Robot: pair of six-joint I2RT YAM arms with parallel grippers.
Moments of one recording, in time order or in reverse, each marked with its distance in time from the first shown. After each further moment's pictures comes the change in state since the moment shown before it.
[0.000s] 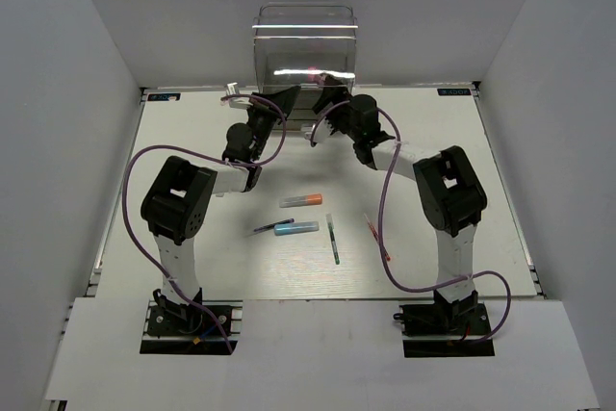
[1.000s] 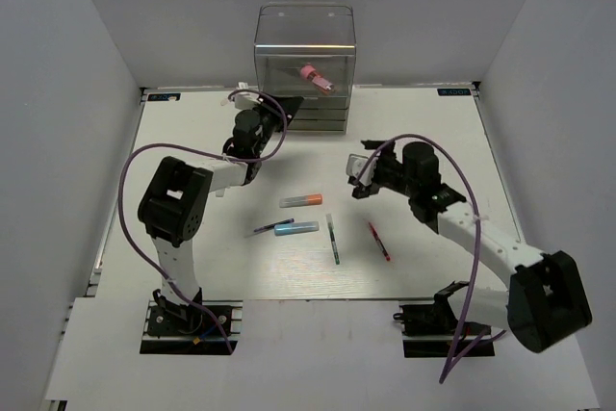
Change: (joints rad) left arm 0.003 -0.019 0.061 -0.424 -0.002 0.040; right arm -0.020 -0.826 -0.622 -0.392 -0.306 0.920
